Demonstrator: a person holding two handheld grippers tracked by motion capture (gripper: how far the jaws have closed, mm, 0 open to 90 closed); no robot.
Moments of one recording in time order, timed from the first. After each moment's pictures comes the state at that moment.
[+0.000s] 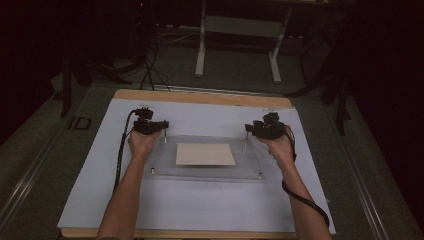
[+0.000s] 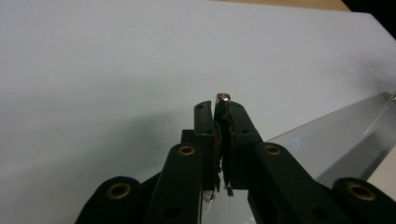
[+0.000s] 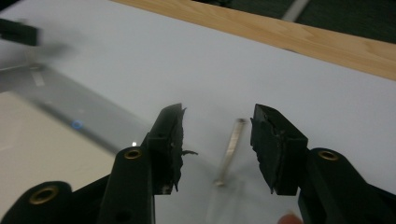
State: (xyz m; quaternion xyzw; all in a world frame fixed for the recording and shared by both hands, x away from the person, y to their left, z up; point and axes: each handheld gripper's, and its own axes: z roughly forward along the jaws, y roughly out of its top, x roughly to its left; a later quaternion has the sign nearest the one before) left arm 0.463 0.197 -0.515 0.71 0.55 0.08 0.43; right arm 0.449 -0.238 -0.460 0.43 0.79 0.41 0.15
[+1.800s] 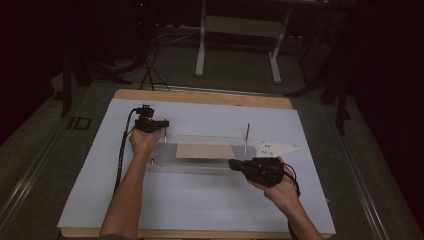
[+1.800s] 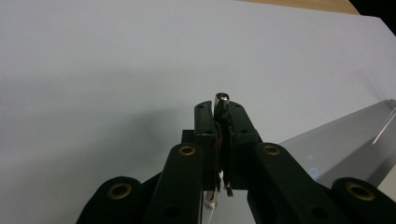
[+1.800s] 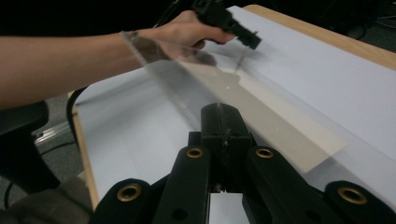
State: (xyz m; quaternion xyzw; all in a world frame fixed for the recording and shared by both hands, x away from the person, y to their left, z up) left arm 0.470 0.196 -0.516 0.71 0.56 0.07 0.42; right arm 0.281 -0.193 -0.407 0.25 0.83 0.50 0.07
